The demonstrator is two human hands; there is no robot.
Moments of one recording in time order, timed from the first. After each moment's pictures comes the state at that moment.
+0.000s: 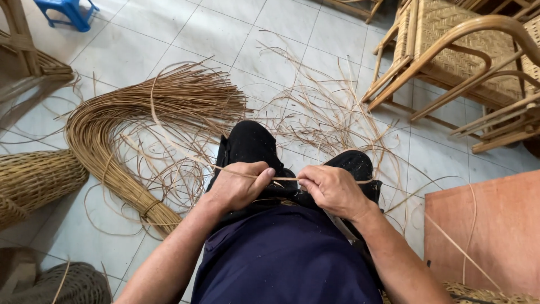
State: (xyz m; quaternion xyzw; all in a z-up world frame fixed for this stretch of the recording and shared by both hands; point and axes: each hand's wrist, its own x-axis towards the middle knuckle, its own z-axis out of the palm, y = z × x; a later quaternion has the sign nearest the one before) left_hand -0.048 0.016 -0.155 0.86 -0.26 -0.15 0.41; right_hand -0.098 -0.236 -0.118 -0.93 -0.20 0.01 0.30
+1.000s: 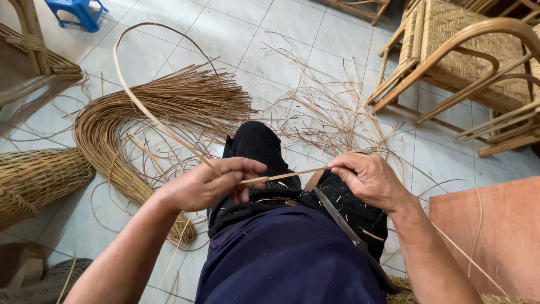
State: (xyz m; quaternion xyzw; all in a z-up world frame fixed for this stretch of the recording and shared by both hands) left_hand -0.049 0.082 -0.096 0.64 -0.30 -0.33 0.63; right_hand -0.094 -0.275 -0.074 -0.92 -0.16 0.01 0.35
